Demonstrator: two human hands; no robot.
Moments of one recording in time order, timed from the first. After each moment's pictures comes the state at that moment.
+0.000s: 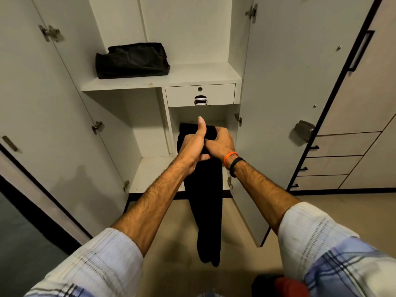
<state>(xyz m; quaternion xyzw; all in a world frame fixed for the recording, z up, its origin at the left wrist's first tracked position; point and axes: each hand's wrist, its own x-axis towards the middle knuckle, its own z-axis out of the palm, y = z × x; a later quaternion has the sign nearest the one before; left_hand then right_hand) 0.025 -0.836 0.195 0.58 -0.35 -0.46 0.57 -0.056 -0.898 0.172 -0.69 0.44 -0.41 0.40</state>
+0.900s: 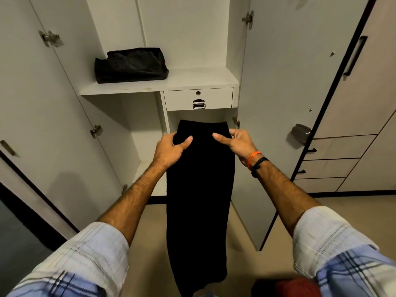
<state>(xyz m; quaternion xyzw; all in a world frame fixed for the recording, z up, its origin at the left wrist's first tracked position) 0.097 -0.836 0.182 0.66 -0.50 -0.27 0.49 -0.109 -0.935 0.170 -0.59 0.30 -0.38 0.64</state>
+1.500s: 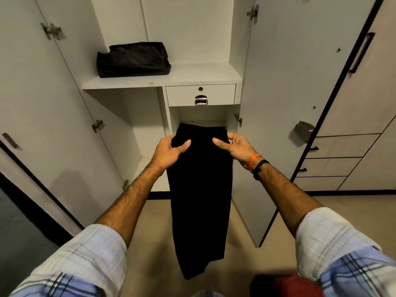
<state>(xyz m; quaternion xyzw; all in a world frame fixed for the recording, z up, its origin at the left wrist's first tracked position) 0.104 -0.824 0.167 0.64 -0.48 -0.34 0.50 -0.108 -0.934 0.150 -0.60 0.30 -0.34 0.66</state>
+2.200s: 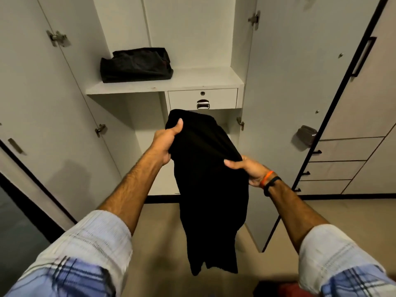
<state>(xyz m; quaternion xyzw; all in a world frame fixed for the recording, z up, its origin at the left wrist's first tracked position) 0.103 -0.838 0.210 0.54 -0.28 -0.48 0.63 -0.138 -0.915 0.129 -0.57 0.26 -0.21 0.75</state>
